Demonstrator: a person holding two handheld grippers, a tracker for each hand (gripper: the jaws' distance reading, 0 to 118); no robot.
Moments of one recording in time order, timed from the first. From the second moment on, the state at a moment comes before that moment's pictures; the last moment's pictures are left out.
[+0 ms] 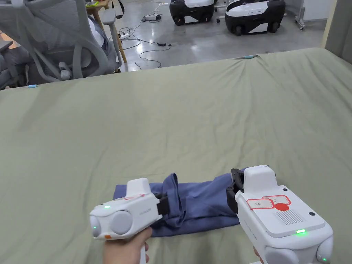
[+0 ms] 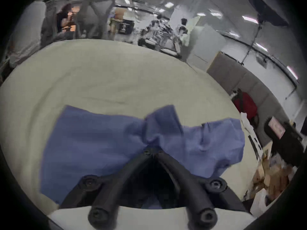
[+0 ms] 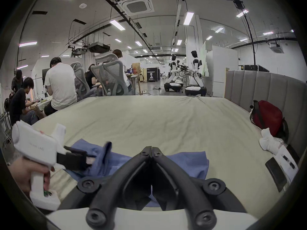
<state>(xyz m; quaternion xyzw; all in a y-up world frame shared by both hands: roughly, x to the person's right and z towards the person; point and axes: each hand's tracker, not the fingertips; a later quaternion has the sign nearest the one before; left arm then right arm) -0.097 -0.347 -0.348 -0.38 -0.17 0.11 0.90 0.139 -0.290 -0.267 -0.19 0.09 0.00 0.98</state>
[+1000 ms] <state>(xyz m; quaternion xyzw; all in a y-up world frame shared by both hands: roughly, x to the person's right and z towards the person) -0.224 -0.390 -0.344 -0.32 -0.12 0.52 0.78 0.129 -0.305 -0.272 -0.19 0.09 0.03 0.98</state>
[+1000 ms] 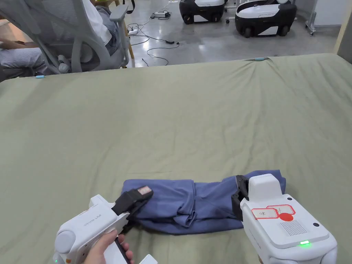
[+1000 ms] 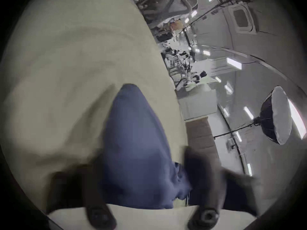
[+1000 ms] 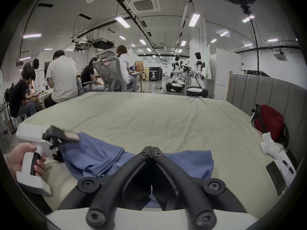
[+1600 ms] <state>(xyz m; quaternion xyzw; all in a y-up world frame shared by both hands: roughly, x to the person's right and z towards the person) -0.187 -0.290 -0.308 -0.26 -0.03 0.01 0.97 0.124 -0.308 -0.278 -0.20 0.09 0.03 0.97</state>
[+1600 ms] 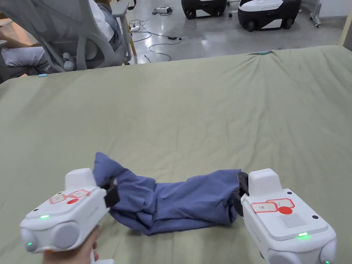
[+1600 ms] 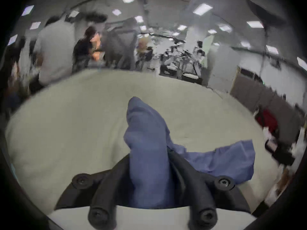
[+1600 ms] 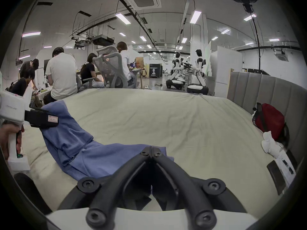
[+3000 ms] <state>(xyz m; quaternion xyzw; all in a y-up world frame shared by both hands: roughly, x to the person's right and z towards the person) -0.047 -0.313 -0.328 -0.36 -0.27 0.23 0.86 0.158 -0.306 -0.296 -0.28 0.09 -0.02 0.96</state>
